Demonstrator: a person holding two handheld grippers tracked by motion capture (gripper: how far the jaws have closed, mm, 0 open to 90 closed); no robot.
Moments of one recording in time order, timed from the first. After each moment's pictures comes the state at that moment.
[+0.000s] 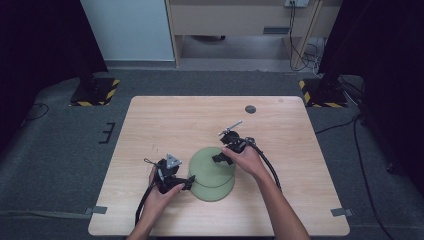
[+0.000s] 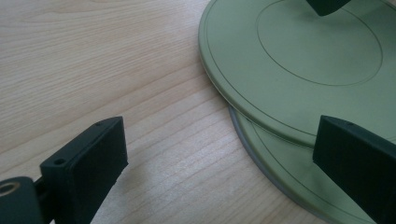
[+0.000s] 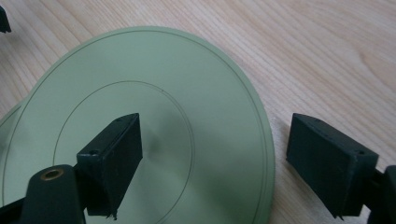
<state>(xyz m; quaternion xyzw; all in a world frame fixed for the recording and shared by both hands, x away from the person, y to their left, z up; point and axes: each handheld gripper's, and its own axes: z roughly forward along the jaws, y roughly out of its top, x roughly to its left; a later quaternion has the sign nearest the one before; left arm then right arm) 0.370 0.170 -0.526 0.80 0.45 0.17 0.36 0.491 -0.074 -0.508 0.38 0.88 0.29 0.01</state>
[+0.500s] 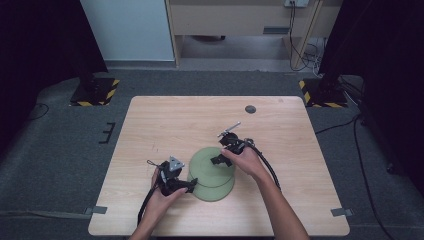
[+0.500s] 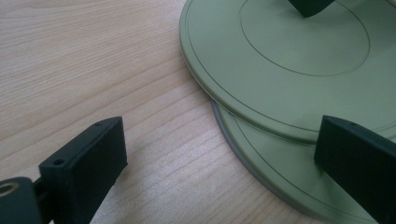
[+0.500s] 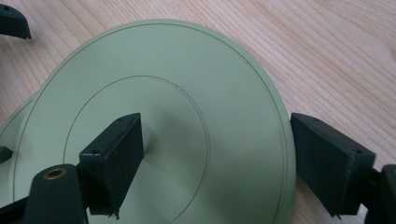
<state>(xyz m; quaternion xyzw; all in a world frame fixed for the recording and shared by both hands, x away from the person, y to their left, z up) 0.367 0.163 -0.531 0.81 0.44 0.17 0.35 0.489 -0.071 -0.512 0.37 0.88 0.29 -0.01</state>
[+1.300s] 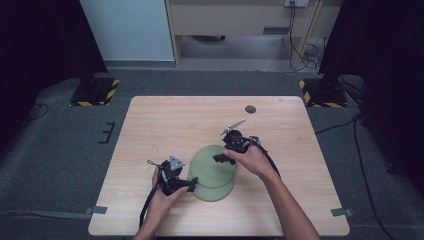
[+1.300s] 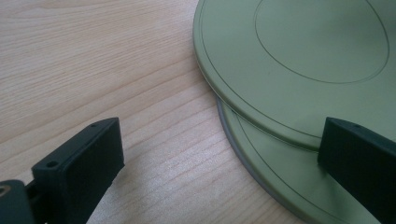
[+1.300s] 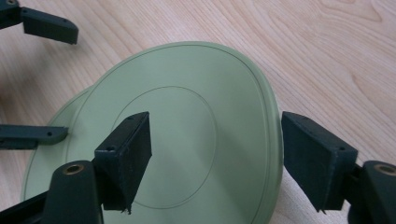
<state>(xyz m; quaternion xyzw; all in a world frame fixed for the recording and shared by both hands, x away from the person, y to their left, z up) 0.369 0.161 -0.530 0.80 0.46 0.18 0.35 0.474 -0.080 -0.477 0.34 0.89 0.31 0.02</state>
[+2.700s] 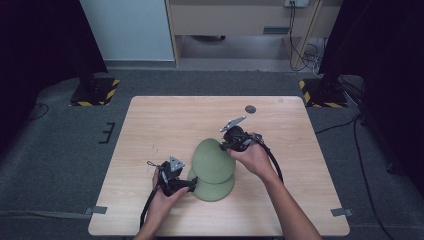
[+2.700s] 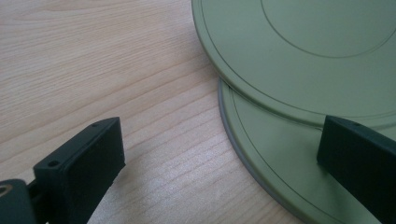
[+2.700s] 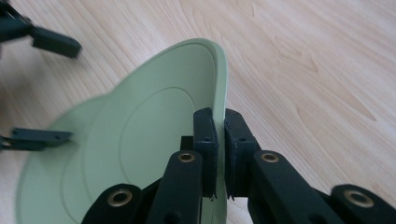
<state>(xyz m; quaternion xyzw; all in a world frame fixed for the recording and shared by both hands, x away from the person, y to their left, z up) 0.366 0.160 -0.532 0.79 0.46 0.19 0.35 0.461 -0.081 -0.438 0.31 0.89 0.32 0.10</state>
